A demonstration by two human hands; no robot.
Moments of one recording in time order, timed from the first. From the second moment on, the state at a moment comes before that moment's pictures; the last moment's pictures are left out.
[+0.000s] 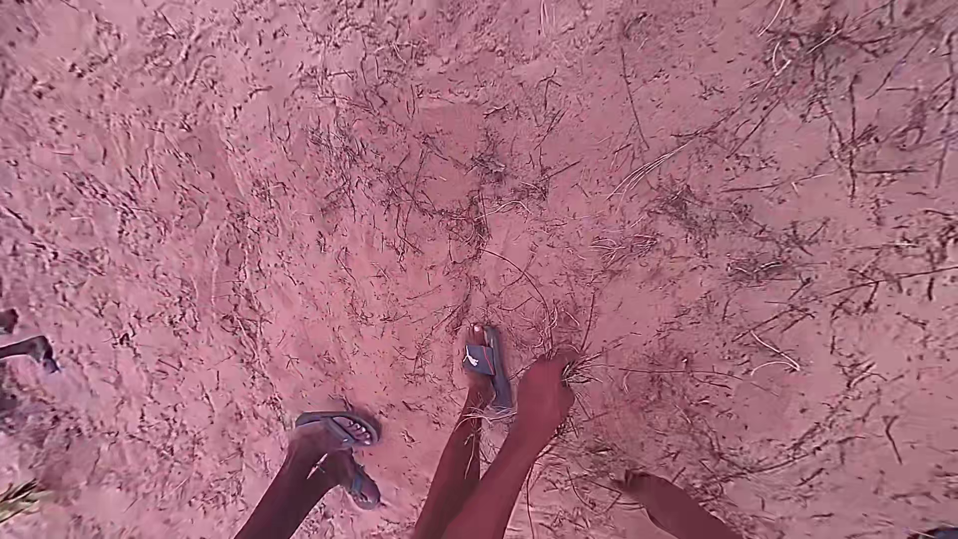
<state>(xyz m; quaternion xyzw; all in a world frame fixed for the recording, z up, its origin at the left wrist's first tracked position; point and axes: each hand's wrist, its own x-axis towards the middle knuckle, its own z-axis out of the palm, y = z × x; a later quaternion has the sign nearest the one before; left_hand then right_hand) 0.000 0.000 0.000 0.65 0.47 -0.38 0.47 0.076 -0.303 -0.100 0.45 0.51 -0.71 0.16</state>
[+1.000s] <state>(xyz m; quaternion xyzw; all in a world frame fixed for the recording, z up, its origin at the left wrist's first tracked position) -0.067 0.032 -0.018 0.71 0.53 -0.26 0.38 0.144 -0.290 -0.115 0.76 0.27 -0.59 0.01</state>
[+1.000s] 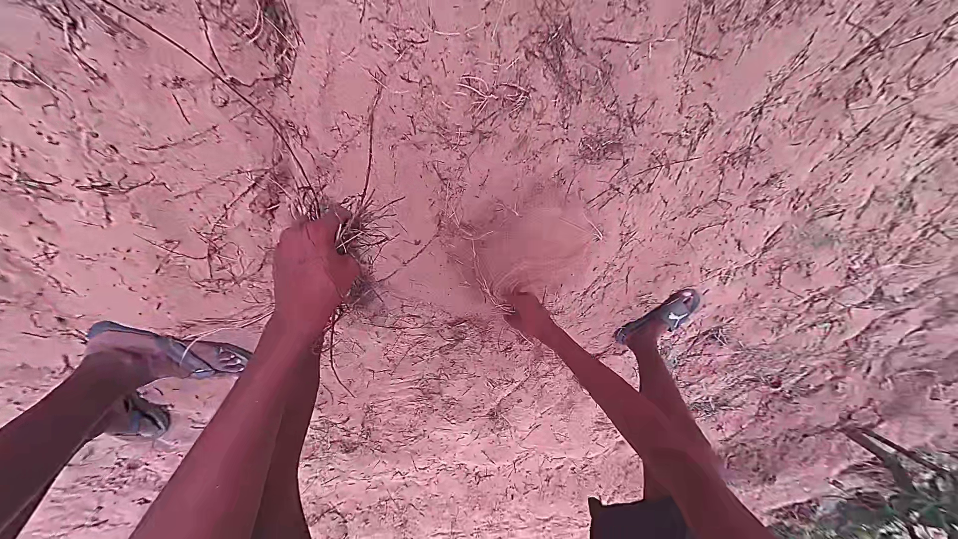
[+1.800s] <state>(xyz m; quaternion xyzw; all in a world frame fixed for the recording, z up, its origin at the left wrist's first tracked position) -0.011 -0.005 -0.027 0.75 0.45 -0.23 0.42 0.120 -0.294 -0.216 0.78 0.36 -0.50 0.12</state>
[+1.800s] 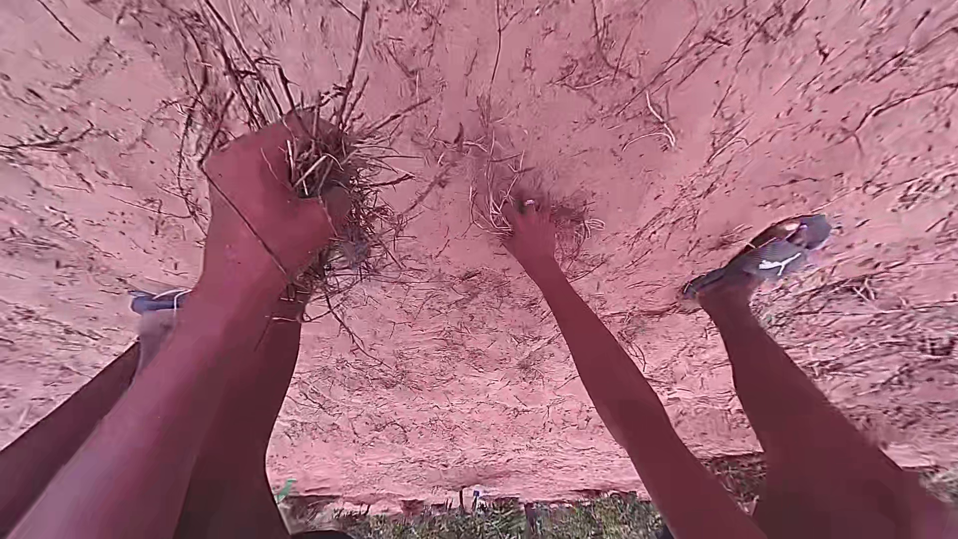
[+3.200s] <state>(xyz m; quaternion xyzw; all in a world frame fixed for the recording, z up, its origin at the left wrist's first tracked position) -0.019 0.016 -0.030 0.61 0.58 -0.16 0.52 0.156 -0.292 -0.054 0.76 -0.13 -0.53 -0.34</state>
